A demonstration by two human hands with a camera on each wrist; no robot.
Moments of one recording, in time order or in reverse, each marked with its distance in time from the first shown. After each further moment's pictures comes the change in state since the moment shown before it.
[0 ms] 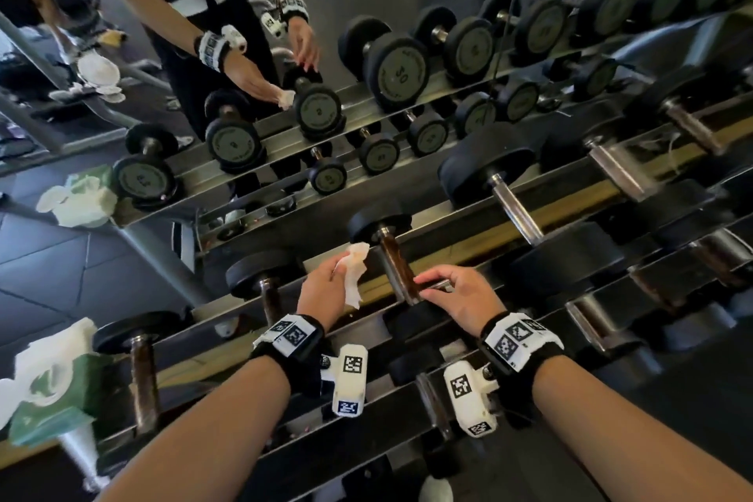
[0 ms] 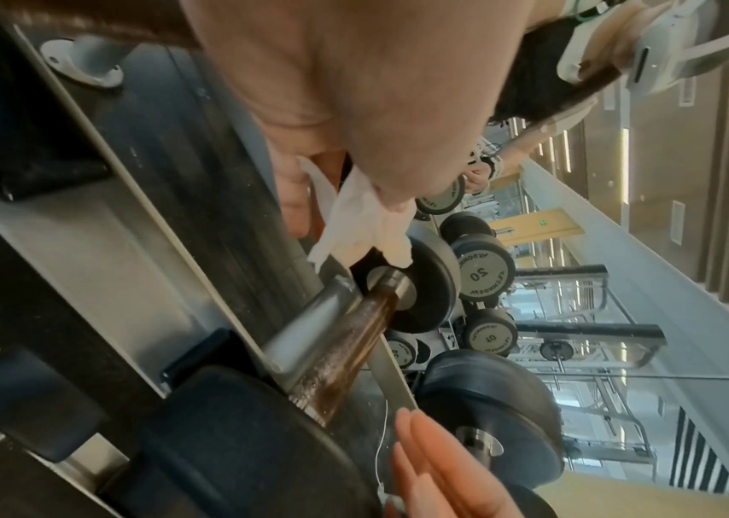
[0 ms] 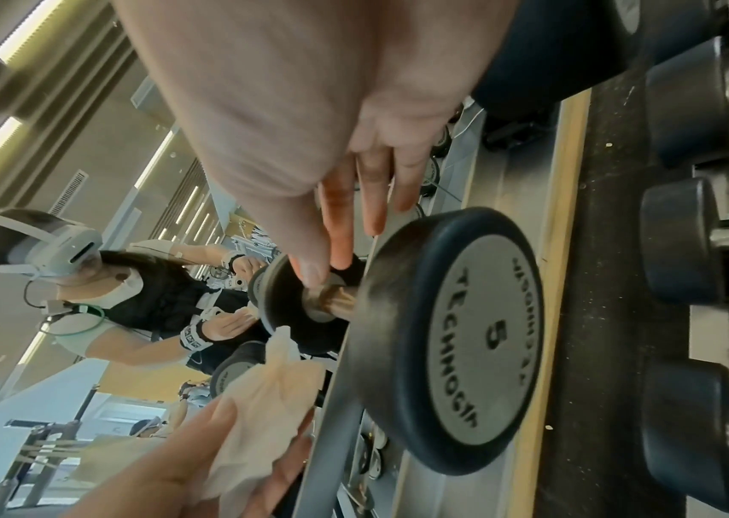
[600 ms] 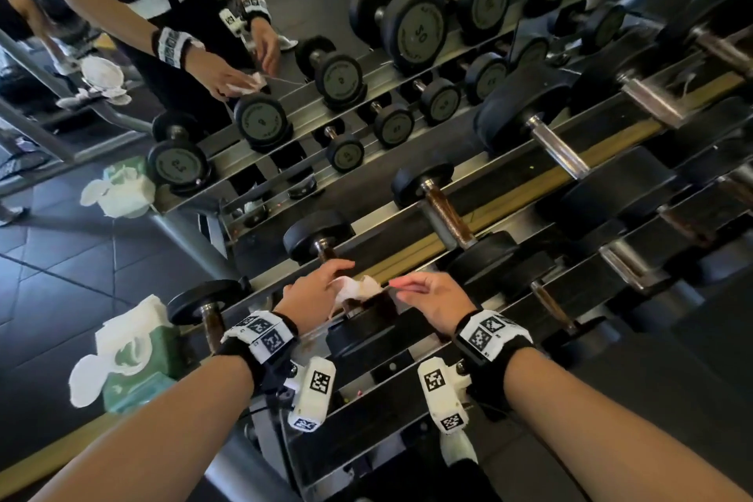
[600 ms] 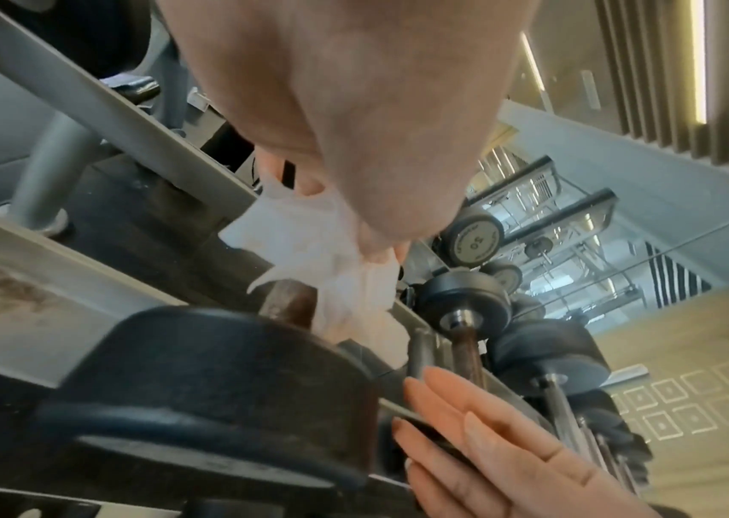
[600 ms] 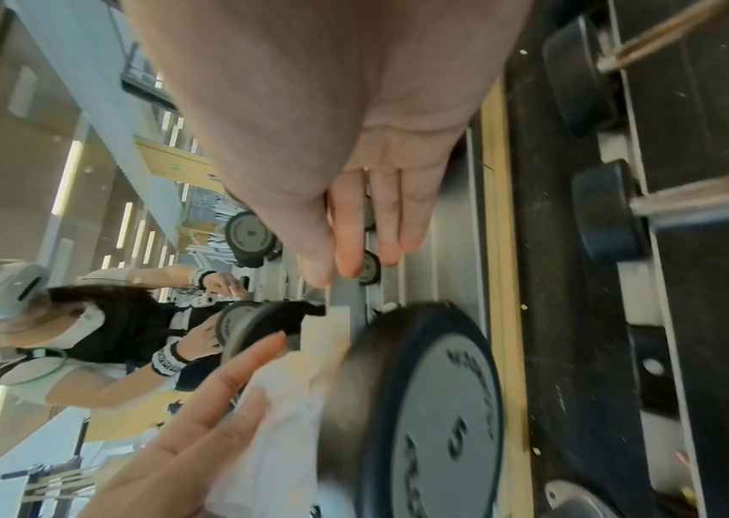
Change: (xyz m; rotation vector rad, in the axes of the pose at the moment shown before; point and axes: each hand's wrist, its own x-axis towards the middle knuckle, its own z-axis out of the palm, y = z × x) left_hand -0.042 -0.079 -0.119 0.612 -0.350 0.159; right_hand -0.040 -0.038 0.154 0.339 -0.078 0.120
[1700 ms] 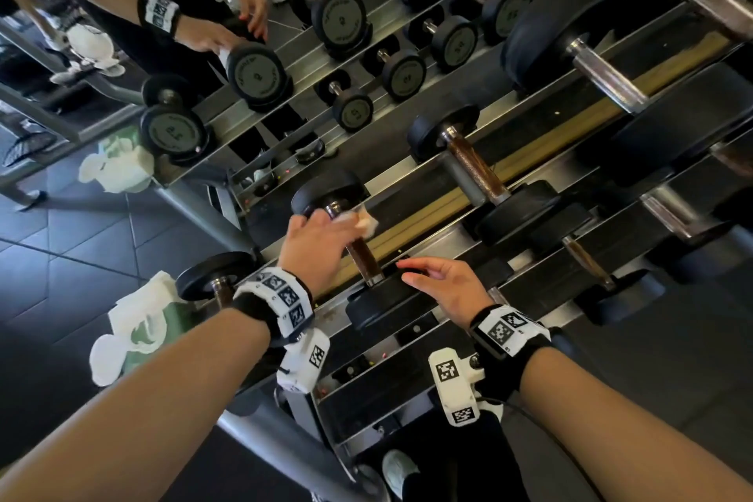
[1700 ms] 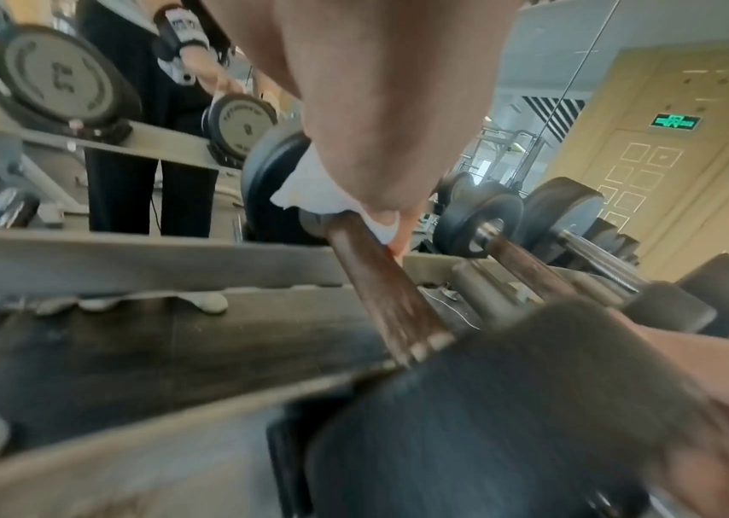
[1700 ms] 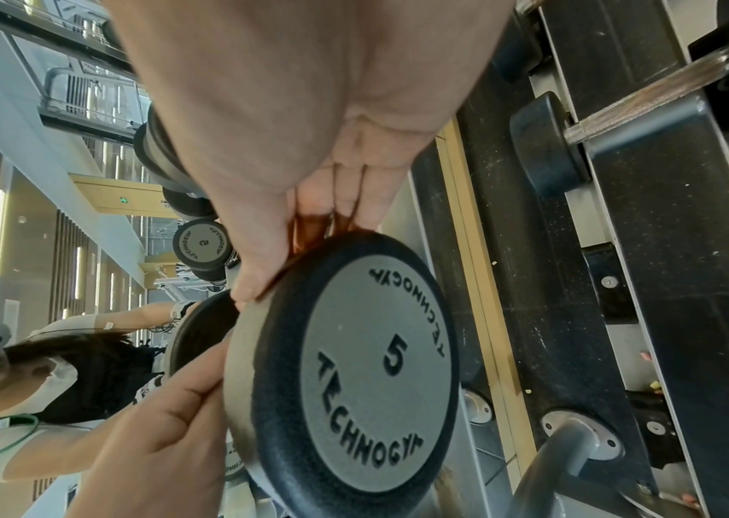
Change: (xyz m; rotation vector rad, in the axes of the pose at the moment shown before) left_hand 0.026 -0.023 -0.001 0.755 0.226 0.256; right_hand 0.010 0.060 0.040 0.313 0.014 -0.021
